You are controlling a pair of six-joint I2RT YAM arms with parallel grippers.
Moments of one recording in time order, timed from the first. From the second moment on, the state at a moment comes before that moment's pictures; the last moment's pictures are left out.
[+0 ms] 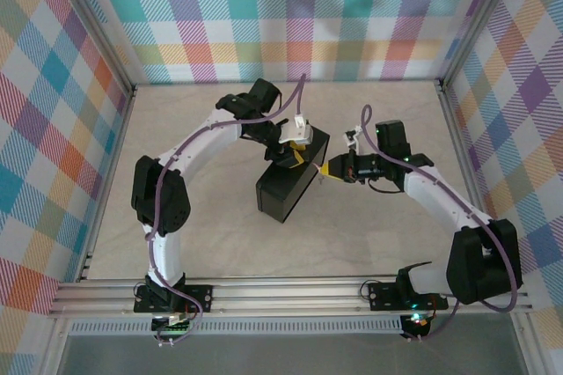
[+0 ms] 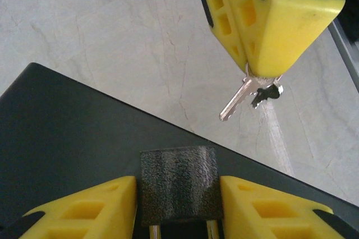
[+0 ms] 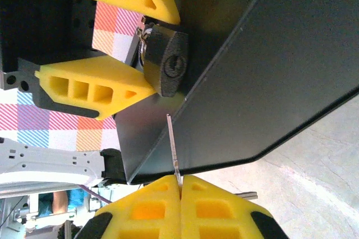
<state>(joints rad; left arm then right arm) -0.56 1.95 1.80 -0.98 0.72 0.99 0.26 1.33 0.90 -0.40 -0.98 0.50</state>
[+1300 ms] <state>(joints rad) -0.61 1.93 1.79 -0.89 0.62 0.91 0.19 1.26 0.91 -0.57 -0.99 0.43</state>
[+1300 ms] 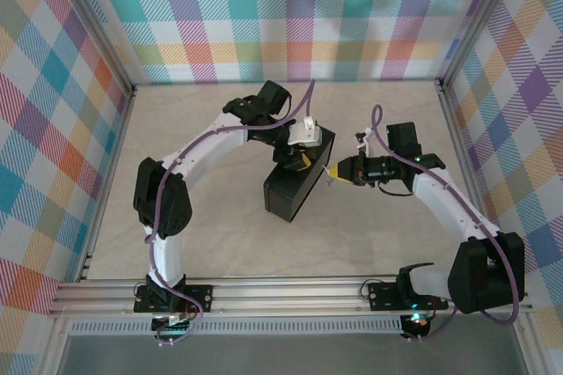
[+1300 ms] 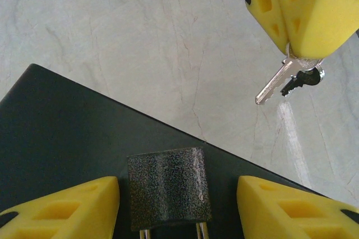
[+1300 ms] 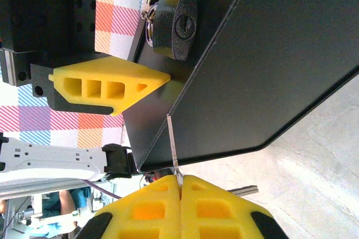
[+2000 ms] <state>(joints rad) -0.60 1.93 1.79 -0.92 0.70 0.98 0.17 1.34 1.00 -0.63 -1.06 0.40</state>
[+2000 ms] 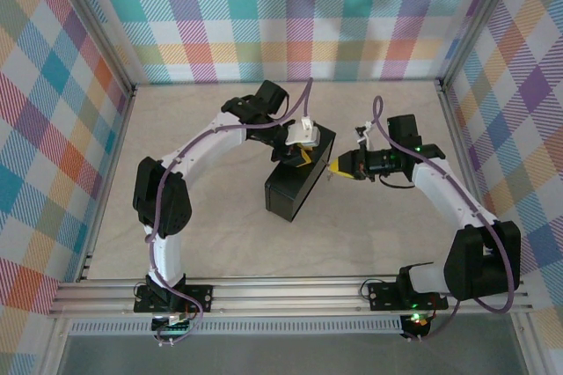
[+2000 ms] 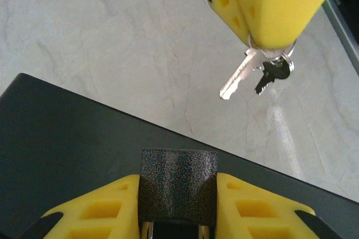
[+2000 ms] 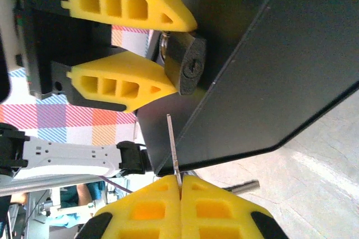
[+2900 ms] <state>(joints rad) -0.53 1.93 1.79 -1.06 0.92 1.10 0.19 1.42 0.98 -0.53 -1.17 0.49</state>
